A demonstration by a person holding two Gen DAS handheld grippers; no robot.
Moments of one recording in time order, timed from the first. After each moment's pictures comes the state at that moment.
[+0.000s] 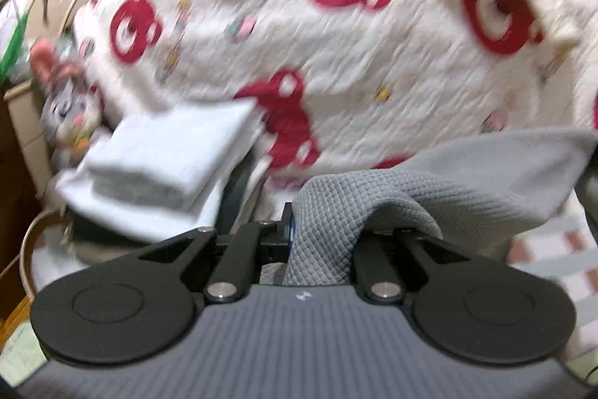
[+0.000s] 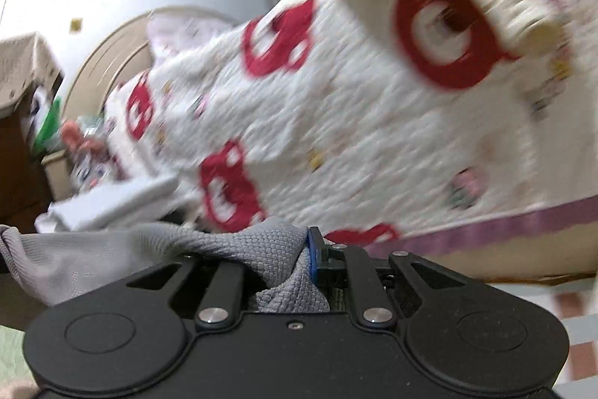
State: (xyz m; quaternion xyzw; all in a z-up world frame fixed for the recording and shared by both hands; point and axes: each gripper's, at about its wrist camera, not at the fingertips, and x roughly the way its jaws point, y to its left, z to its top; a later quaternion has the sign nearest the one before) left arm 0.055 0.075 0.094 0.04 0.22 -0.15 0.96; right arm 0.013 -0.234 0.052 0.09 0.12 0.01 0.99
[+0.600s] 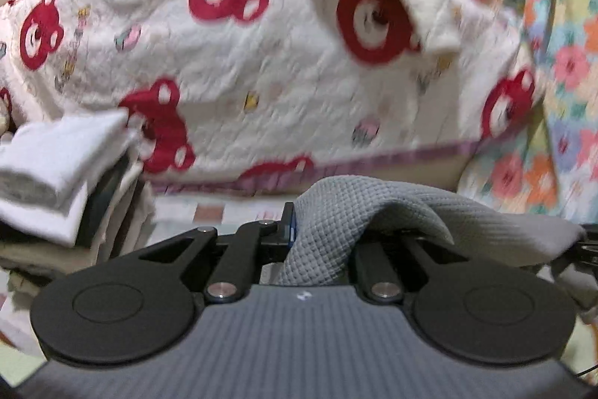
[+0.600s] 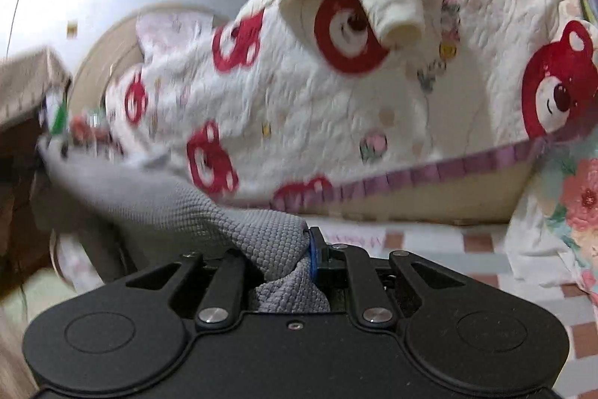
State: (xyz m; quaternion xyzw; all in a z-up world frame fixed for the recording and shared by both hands) left arm 0.002 0.001 0.092 0.03 0.24 -0.28 0.93; right arm -0.166 -0.306 0.028 0.08 0.19 0.01 0.98
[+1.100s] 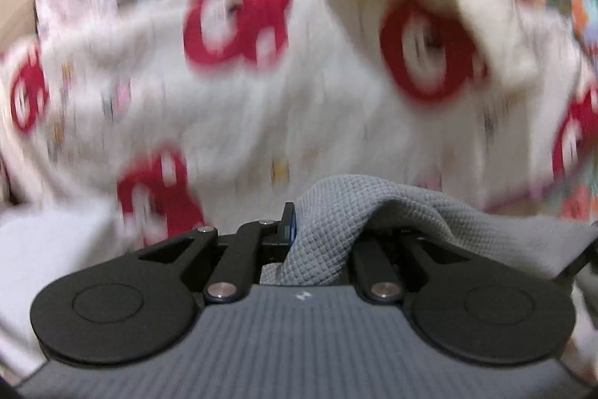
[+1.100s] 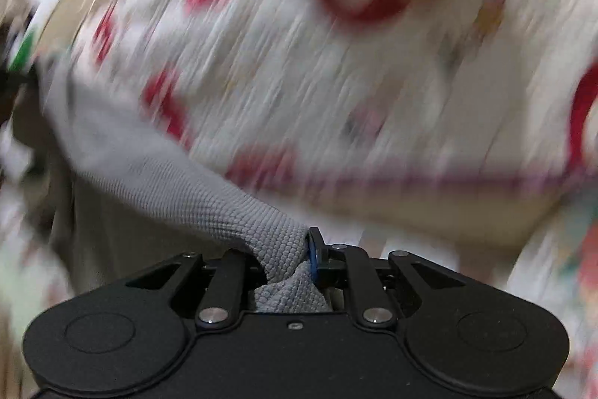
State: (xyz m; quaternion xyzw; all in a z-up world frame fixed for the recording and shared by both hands) left arm 0.150 -0.076 0.137 0.05 0.14 -0.24 0.96; right arm -0.001 -0.359 0.034 0.02 0.17 -0.04 0.98
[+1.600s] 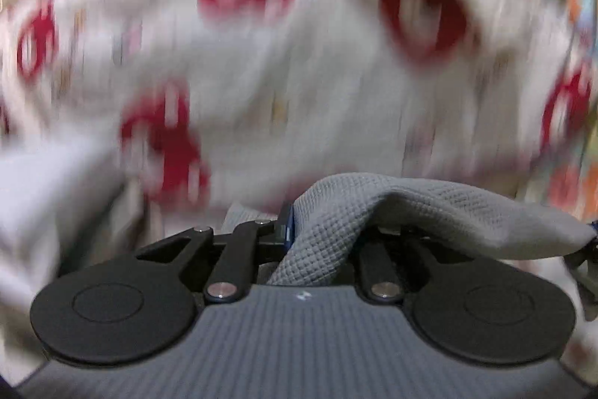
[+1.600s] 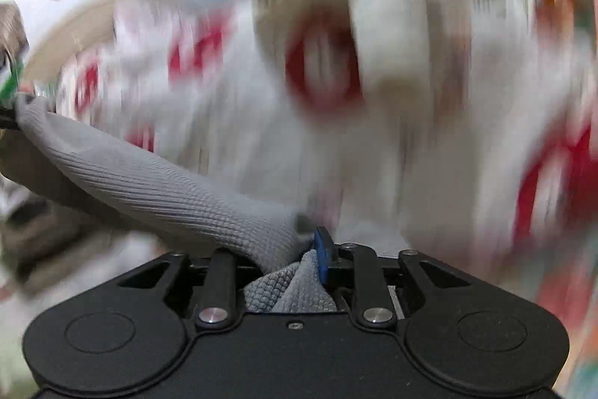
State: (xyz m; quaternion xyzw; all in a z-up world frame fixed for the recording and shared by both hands) left arm 0.117 -0.038 0.024 0.05 0.25 -0.24 0.94; right arm -0.044 -0.354 -0.005 0.03 0.22 -0.05 0.97
